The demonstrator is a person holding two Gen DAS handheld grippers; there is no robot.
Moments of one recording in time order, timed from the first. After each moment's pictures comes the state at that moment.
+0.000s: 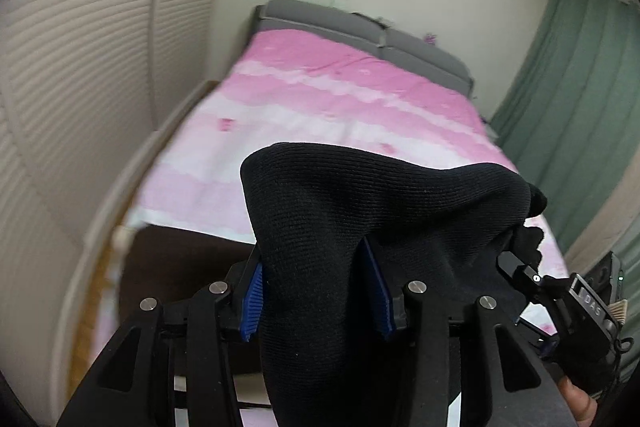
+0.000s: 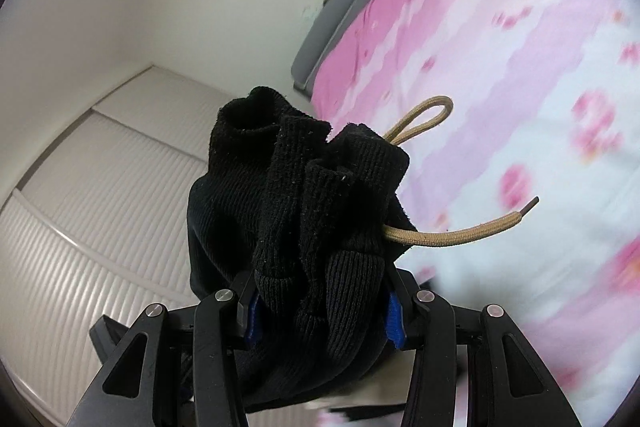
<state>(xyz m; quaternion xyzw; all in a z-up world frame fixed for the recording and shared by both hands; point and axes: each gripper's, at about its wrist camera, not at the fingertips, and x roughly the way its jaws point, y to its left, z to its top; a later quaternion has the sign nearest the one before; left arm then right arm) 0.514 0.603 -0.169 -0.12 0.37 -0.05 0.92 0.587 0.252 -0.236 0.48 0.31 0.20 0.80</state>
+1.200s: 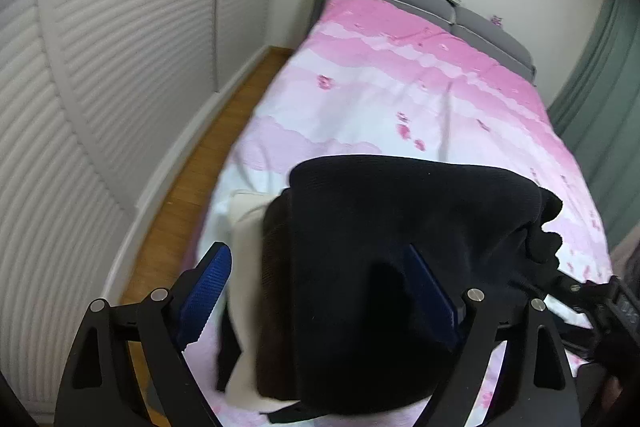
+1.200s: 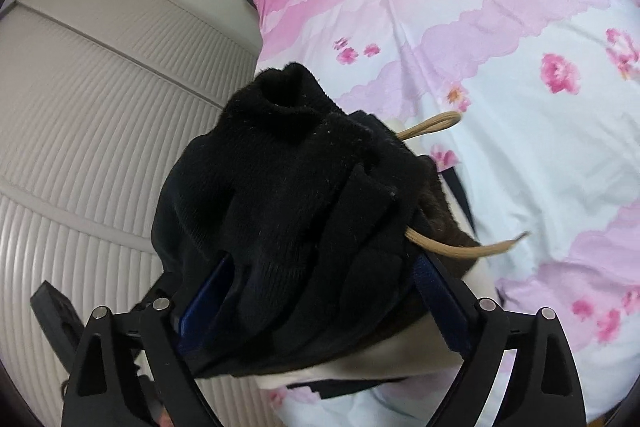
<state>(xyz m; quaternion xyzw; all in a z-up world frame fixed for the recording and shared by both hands) 0.519 0.725 -0.265 -0.12 0.42 0.03 0.90 0.615 0.433 -0.286 0.32 0.47 0.11 0.81</state>
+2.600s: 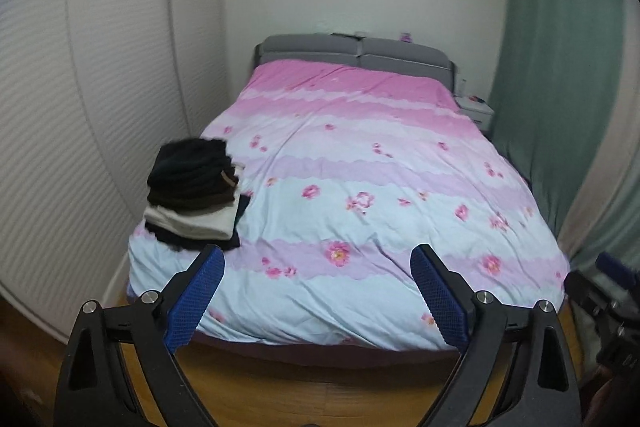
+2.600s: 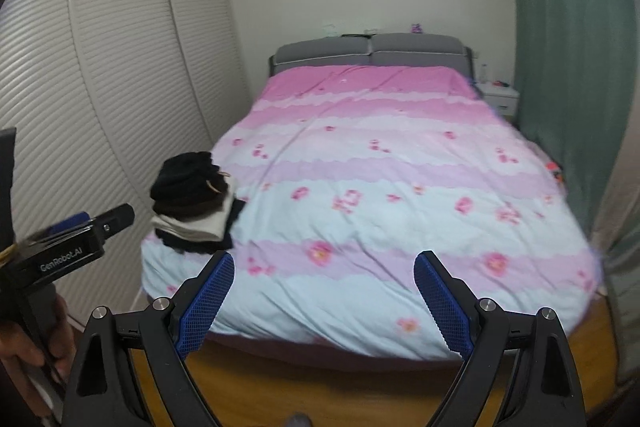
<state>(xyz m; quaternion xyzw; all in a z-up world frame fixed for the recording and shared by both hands) 0.086 0.188 -0.009 -0.02 0.33 0.03 0.94 0.141 -0.063 0.006 0.03 0.33 0.09 0.94</state>
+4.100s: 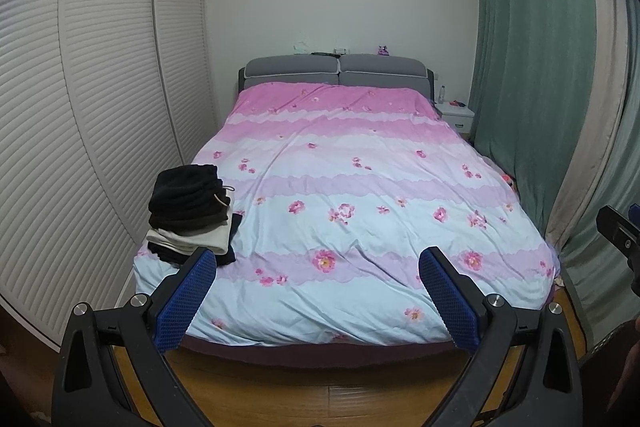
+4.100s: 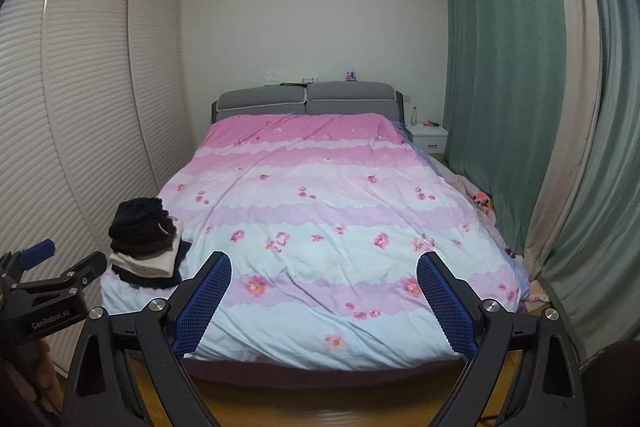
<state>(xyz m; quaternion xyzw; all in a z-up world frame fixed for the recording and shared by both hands) 0.024 0.157 0.037 0.00 0.30 0.01 0.95 0.063 -0.101 0.092 0.01 0.26 -0.02 0.97</state>
